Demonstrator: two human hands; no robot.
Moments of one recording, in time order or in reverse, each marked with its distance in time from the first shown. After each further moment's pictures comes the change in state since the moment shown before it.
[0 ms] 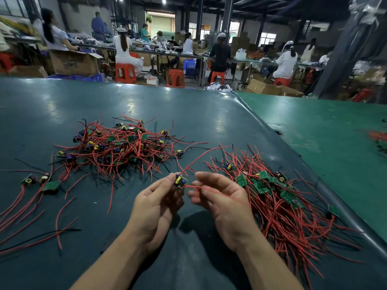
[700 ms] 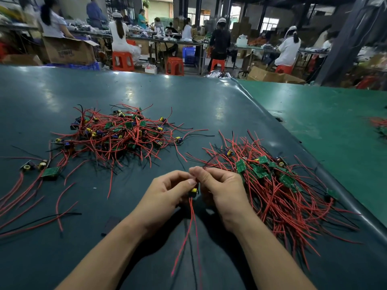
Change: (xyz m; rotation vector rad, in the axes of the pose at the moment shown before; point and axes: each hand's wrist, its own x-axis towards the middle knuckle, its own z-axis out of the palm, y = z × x) left_hand -0.007 -0.003 -0.003 0.552 -0.232 0.017; right_hand 0.003 0.009 -0.007 -0.204 0.059 0.065
